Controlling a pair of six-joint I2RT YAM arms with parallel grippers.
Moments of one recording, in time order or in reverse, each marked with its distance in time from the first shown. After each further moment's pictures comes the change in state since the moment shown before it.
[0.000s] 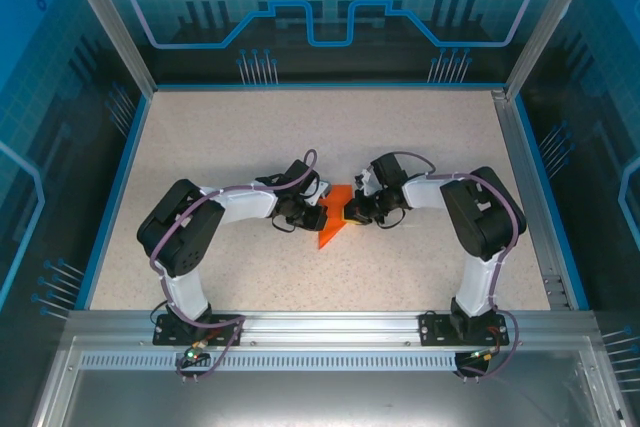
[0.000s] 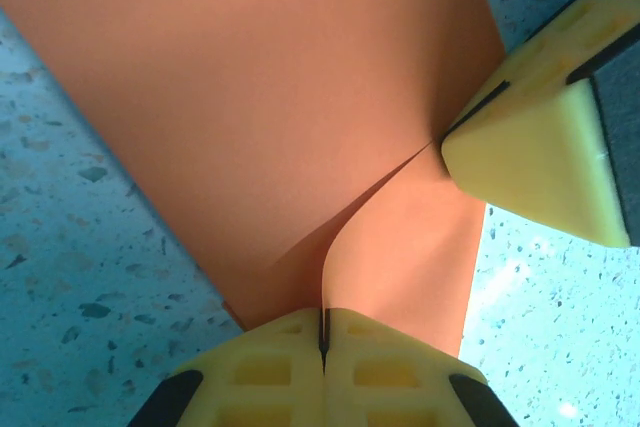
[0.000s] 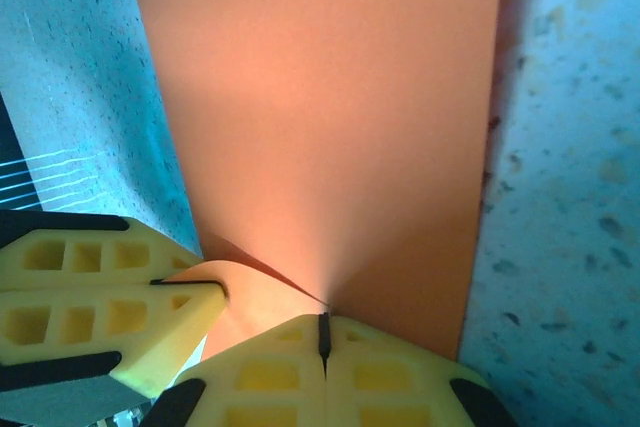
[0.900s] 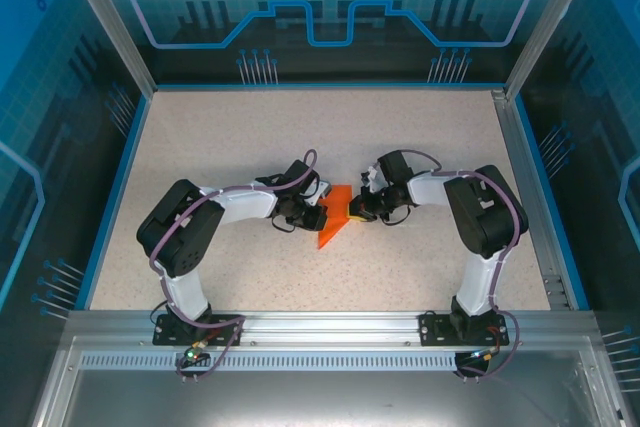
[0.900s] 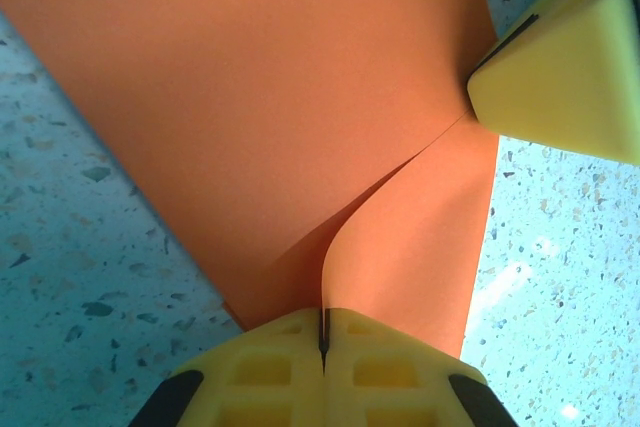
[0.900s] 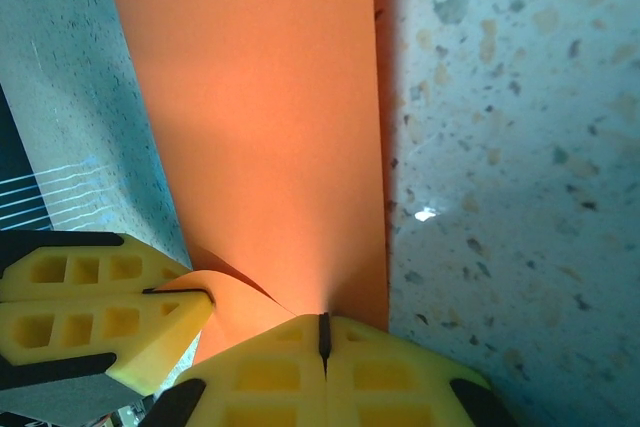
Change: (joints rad) left arm 0.000 -0.001 0.000 -0.001 -0.005 0.000; right arm -0.047 0.003 0.012 -0.027 -0.014 -0.023
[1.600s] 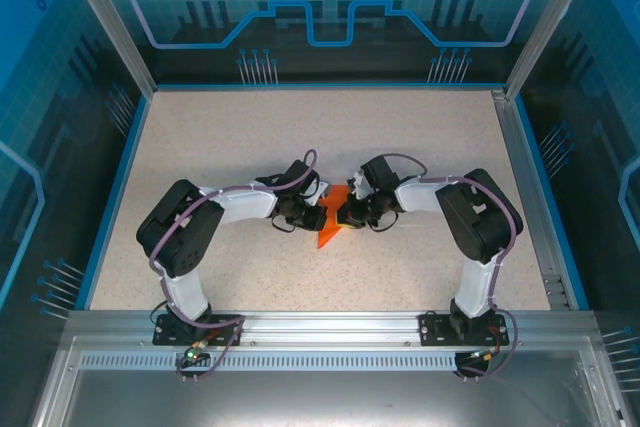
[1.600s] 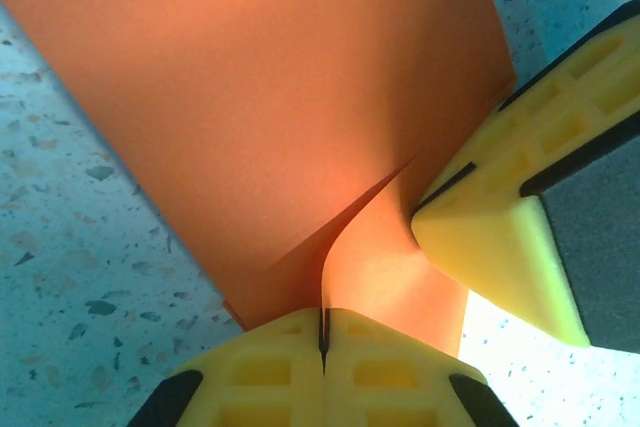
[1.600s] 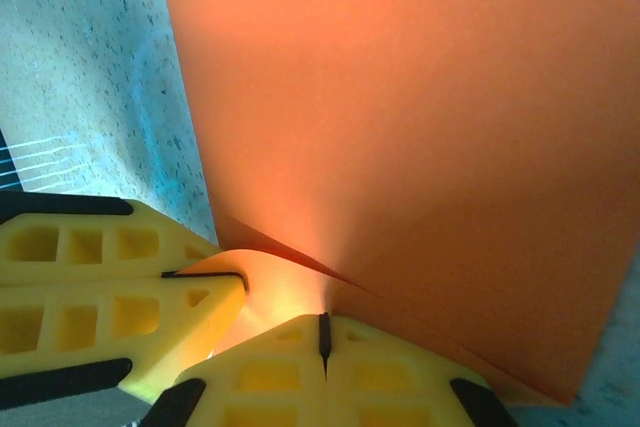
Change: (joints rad) left arm 0.000 -0.002 0.000 -0.003 -0.006 0.004; right arm 0.119 -0.010 -0.005 0.029 0.053 0.068
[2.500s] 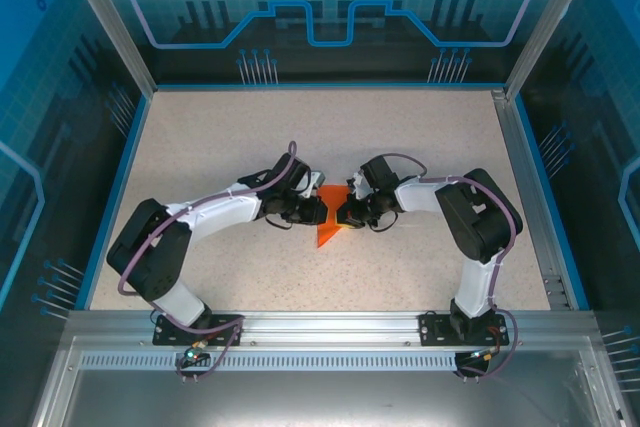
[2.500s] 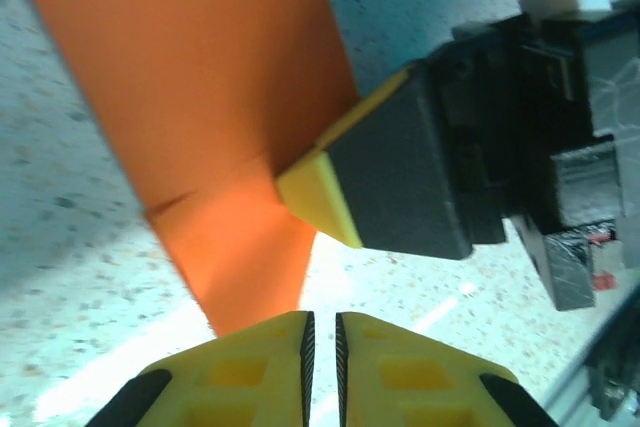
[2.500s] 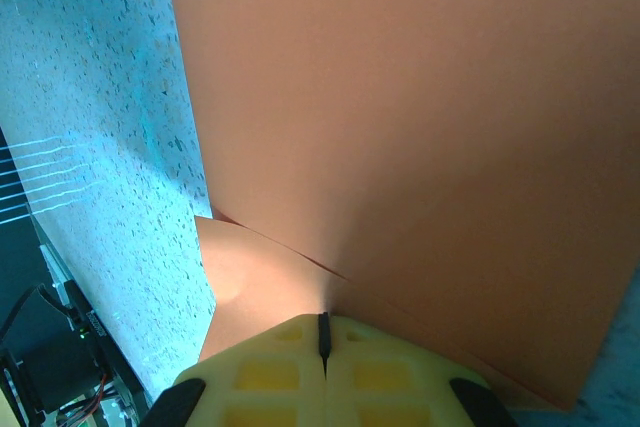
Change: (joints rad) left arm -0.004 -0.197 -0.029 -0.041 0.092 -0.200; right arm 0.000 0.003 0.000 0.001 0.002 -0.001
